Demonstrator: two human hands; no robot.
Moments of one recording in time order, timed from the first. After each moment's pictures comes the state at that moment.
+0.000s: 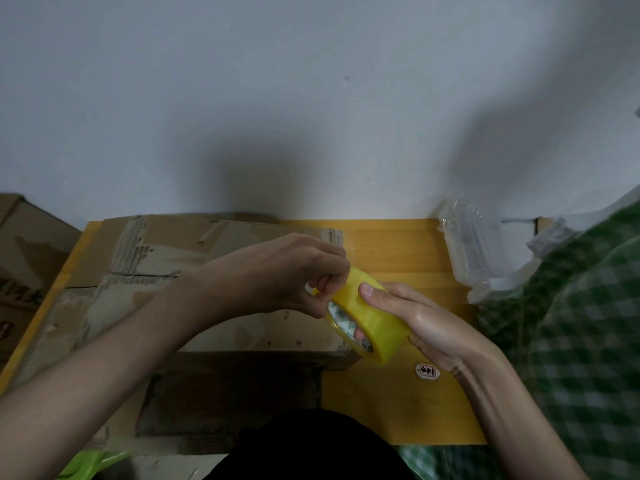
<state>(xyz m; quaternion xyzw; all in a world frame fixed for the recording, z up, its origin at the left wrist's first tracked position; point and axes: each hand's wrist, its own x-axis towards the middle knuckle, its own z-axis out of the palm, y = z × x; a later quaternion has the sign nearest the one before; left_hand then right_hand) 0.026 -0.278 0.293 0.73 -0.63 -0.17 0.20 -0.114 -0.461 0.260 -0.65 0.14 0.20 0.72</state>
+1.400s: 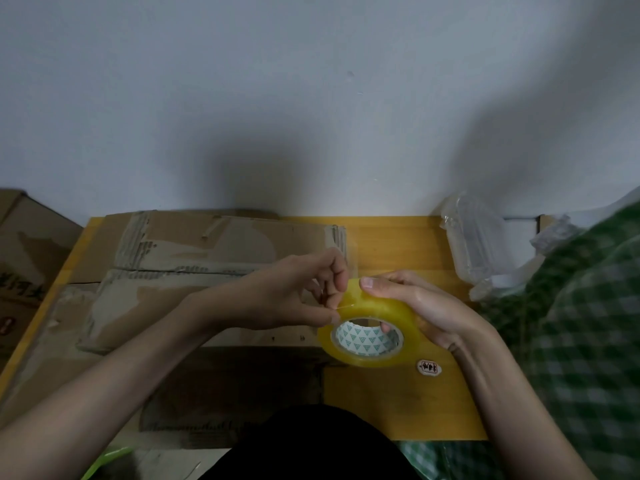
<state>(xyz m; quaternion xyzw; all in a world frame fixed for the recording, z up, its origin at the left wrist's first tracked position) 0.013 -0.262 0.266 0.70 -0.48 -0.35 0.39 -0.096 -0.476 0.245 -0.66 0.12 0.24 0.70</state>
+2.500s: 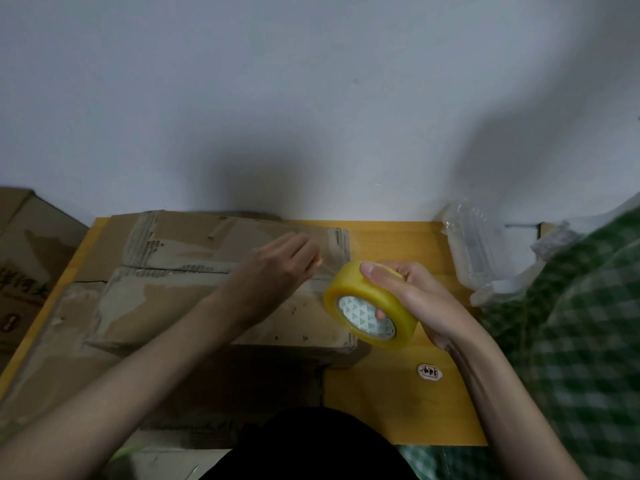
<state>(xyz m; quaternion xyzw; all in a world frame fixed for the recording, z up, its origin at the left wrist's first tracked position) 0.020 -0.252 0.233 0.81 -0.55 0.15 0.16 -0.096 -0.462 0.249 -0.75 0.13 0.09 0.64</state>
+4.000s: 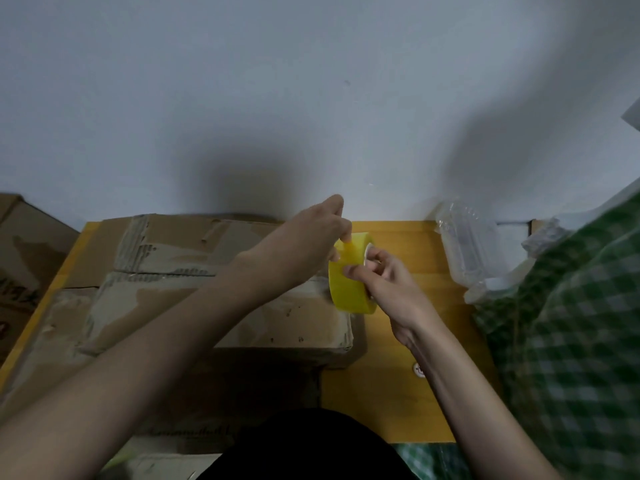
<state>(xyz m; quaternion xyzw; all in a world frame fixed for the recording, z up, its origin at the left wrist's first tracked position) 0.040 -0.315 0.271 0.85 -0.50 -0.05 0.14 -0.077 -0.439 0.227 -0.67 0.26 0.01 0.70</state>
